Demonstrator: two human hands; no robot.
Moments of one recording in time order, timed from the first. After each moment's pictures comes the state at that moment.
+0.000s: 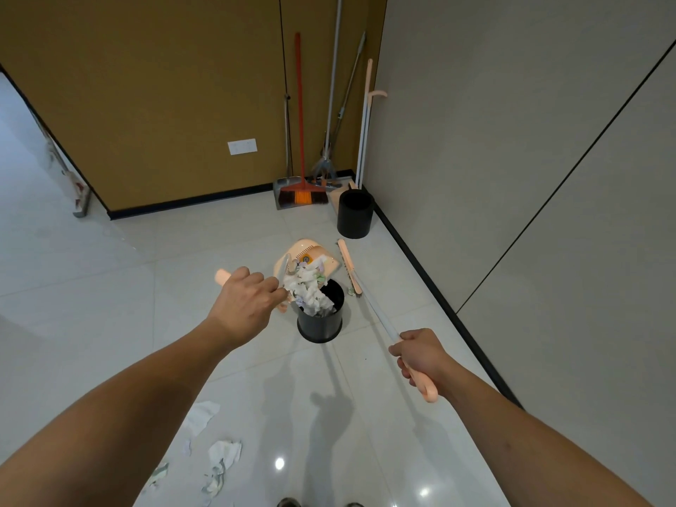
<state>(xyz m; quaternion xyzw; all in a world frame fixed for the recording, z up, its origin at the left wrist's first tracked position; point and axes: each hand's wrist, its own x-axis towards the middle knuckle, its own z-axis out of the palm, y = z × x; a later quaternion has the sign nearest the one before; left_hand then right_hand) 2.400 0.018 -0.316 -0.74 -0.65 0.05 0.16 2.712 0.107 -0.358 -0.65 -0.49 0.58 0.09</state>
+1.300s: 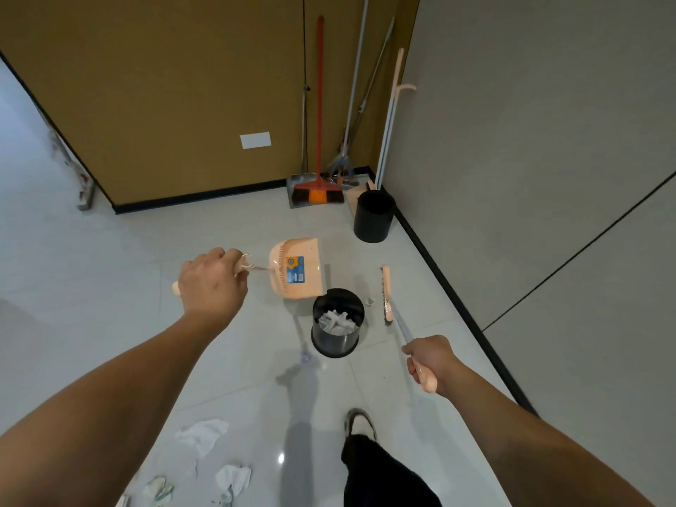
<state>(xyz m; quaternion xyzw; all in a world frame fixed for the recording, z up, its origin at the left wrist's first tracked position) 2.259 0.092 -0.343 -0.49 -0.85 -0.14 0.13 2.606 0.199 -0.400 -0.70 -0.37 0.60 0.11</state>
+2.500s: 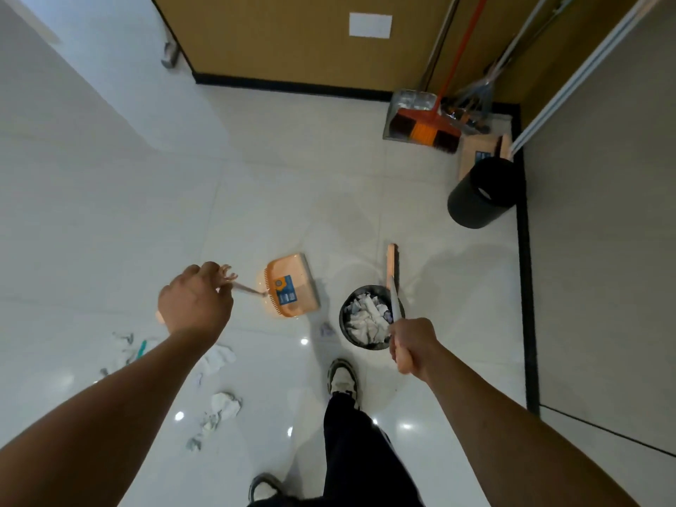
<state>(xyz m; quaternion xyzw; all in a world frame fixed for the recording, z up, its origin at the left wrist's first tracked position) 2.157 0.229 -0.464 -0.20 -0.98 -0.05 0.00 2.389 0.479 -0.508 -0.66 -0.39 0.63 -0.13</state>
